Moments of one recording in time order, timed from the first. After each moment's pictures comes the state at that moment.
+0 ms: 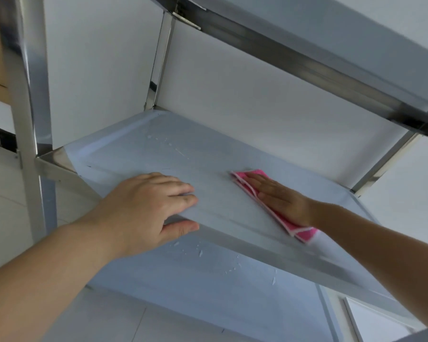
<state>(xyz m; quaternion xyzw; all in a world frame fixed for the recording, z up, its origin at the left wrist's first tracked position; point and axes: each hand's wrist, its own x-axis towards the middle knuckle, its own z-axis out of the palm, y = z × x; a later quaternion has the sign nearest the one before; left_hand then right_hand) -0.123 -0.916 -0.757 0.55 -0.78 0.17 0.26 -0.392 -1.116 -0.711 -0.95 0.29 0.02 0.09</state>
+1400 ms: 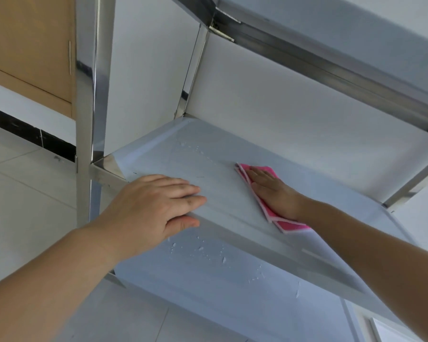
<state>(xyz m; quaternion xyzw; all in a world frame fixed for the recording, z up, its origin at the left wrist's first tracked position) -0.082 -0.902 -0.771 0.57 -0.75 0.17 0.28 -0.308 -1.099 -0.717 -0.94 0.32 -0.03 0.10</state>
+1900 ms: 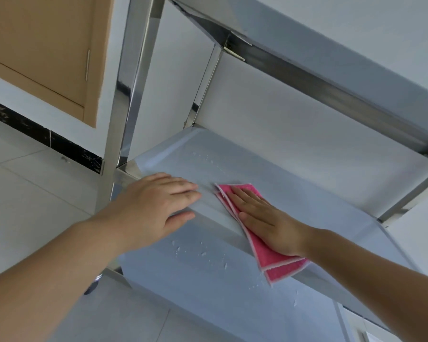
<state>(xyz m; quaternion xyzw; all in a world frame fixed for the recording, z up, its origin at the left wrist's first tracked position) -0.065 -0.882 -0.760 0.58 -0.74 0.17 0.28 -0.295 -1.027 -0.710 -0.97 0.23 0.07 0.09</state>
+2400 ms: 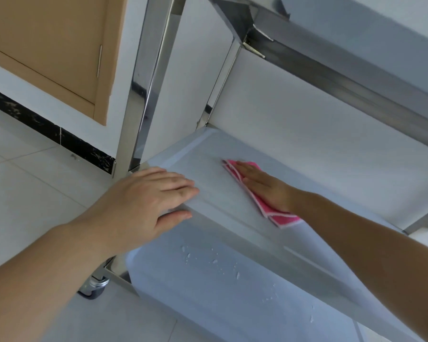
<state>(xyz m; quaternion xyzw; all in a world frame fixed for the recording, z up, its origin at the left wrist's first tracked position) -0.031 -0.879 -0.768 0.59 -0.73 0.17 0.31 -0.228 -1.114 -0.709 -0.96 0.27 0.02 0.10</state>
